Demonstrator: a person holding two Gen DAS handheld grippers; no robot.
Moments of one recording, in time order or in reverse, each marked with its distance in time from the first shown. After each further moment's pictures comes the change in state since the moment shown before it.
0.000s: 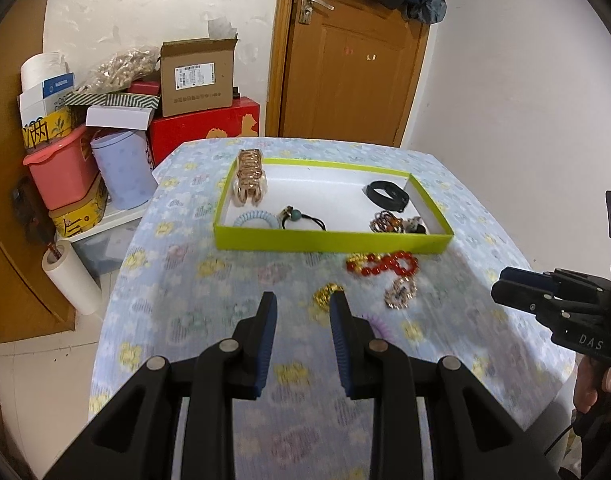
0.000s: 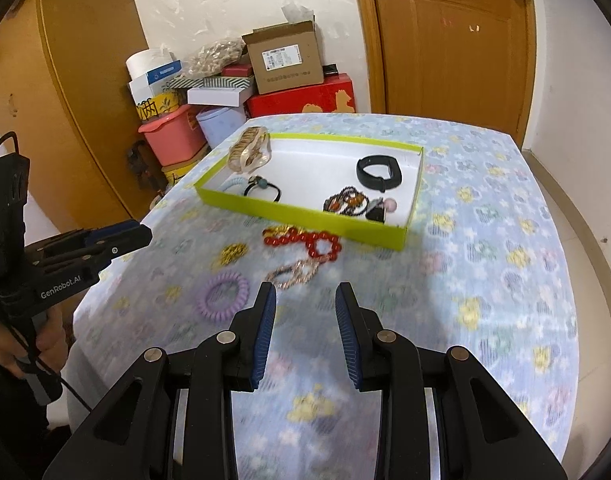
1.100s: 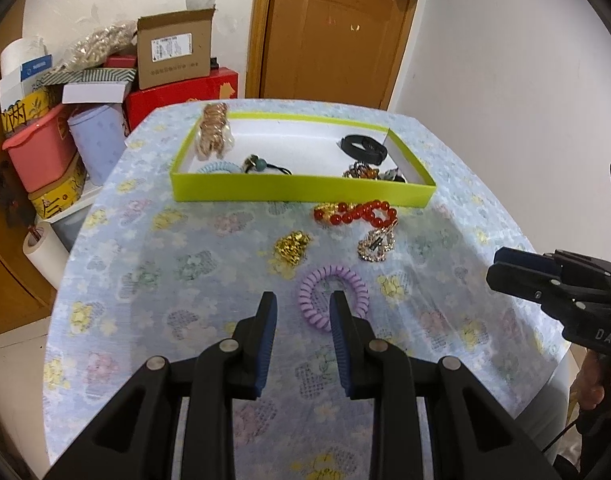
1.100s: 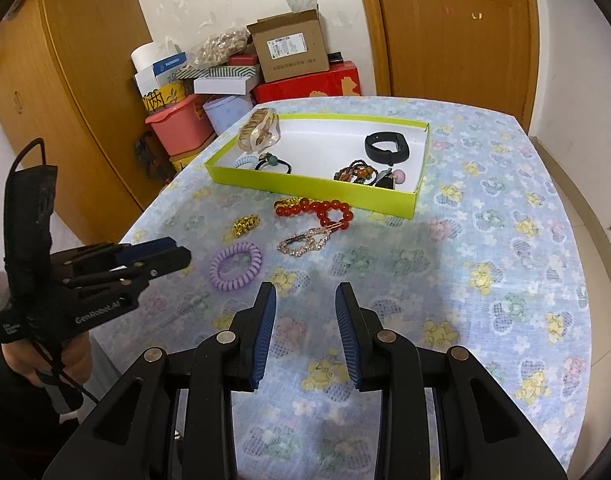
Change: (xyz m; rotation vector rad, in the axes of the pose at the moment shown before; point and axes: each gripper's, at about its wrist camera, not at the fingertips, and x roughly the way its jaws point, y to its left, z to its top) left arm 0.028 -0.024 -0.025 0.018 0.101 -0.053; right arm 0.001 0.002 -0.016 0.010 0.037 0.027
